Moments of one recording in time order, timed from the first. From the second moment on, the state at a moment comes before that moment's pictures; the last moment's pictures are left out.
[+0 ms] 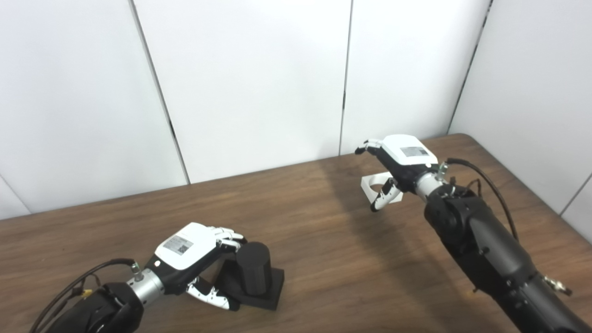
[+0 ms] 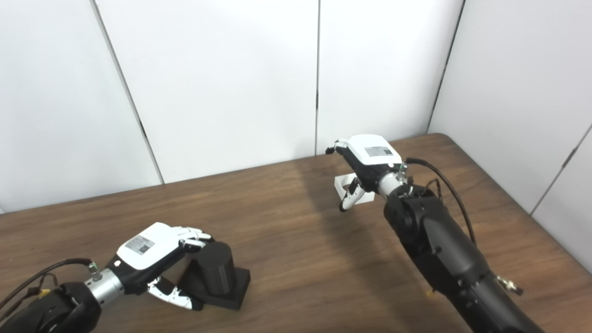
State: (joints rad) left arm -0.57 0.48 -0.71 0.34 0.71 -0.44 -0.04; right arm -0.40 -0.56 0.16 -0.06 -0.91 0.31 0.34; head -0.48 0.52
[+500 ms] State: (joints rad) left arm -0.56 0.49 -0.71 0.32 0.70 -0.44 -0.04; right arm -0.54 -0.60 0.23 0.12 -0.93 0.34 0.47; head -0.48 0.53
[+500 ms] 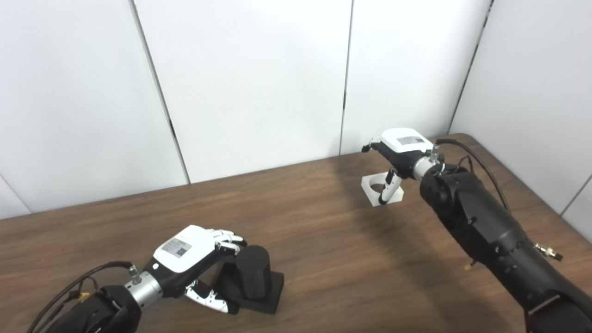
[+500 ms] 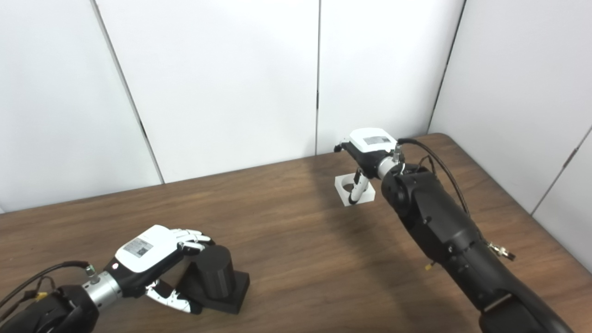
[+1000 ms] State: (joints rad) left arm -0.54 0.50 -0.69 0.30 0.70 -0.44 -0.05; right arm -0.59 -0.61 0.30 0.25 -0.93 0.35 0.56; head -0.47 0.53
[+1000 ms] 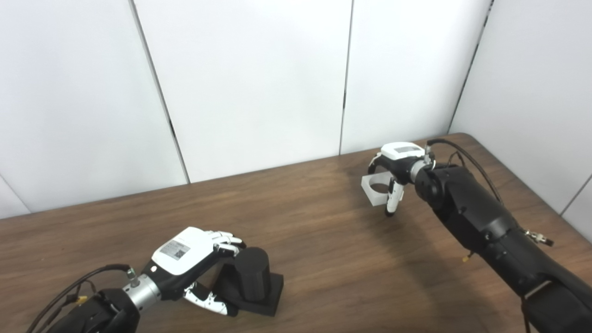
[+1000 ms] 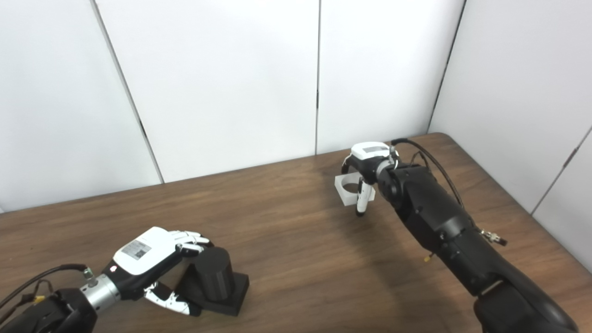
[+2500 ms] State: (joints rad) left arm -0.53 0.51 -0.69 0.28 0.70 -0.44 -0.07; right arm -0.59 -0.63 0.30 0.30 -0.78 0.30 0.47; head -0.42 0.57
